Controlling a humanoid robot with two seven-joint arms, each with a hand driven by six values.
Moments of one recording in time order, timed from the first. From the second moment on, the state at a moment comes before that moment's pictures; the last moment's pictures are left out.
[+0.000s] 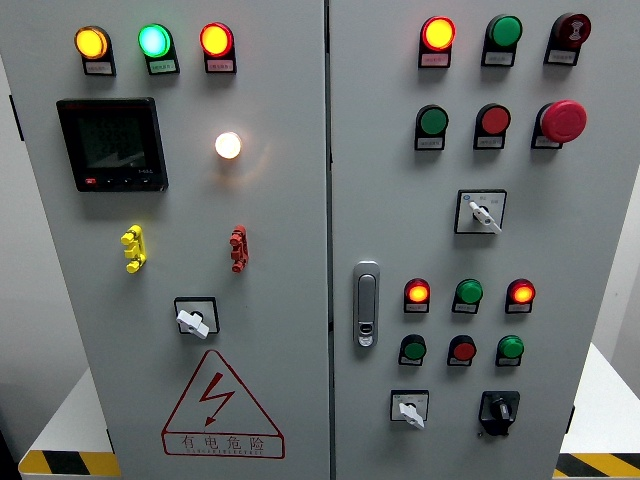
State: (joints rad) left arm -0.04 -0.09 0.02 -0.19 0.04 0.09 0.03; right arm 0.09 0.12 1.69 -0.06 -1.50 0.48 0.06
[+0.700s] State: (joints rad) left arm -0.04 -0.09 0.02 -0.19 0.04 0.09 0.03; right arm -0.05 0.12 1.78 0.68 -1.58 0.51 0.12
